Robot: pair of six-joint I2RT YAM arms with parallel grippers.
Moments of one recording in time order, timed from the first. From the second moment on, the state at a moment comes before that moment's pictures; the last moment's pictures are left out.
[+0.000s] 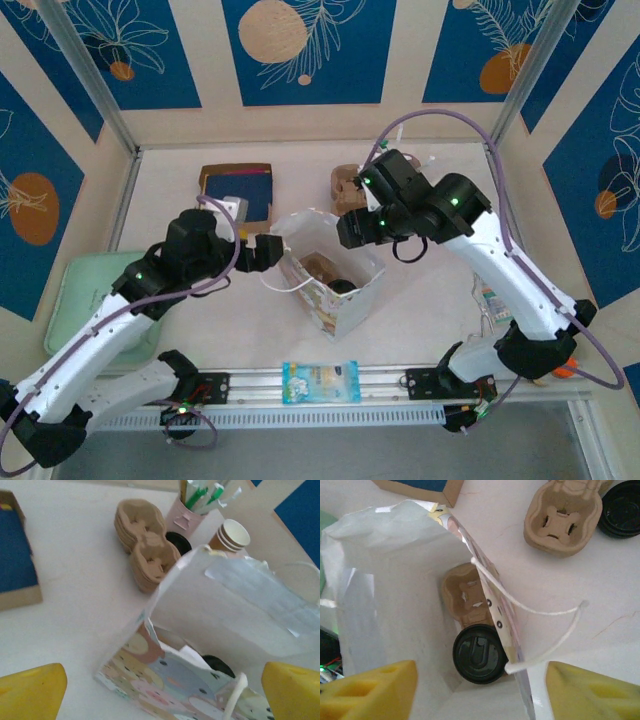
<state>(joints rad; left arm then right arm) -0.68 0.88 1.00 -0.62 0.08 -0.50 0.79 1.42 1.83 -1.42 0.06 0.46</state>
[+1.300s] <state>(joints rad) -0.64 1.25 0.99 -0.19 0.37 -0.70 0.72 1.46 1.67 -1.32 -0.02 0.47</state>
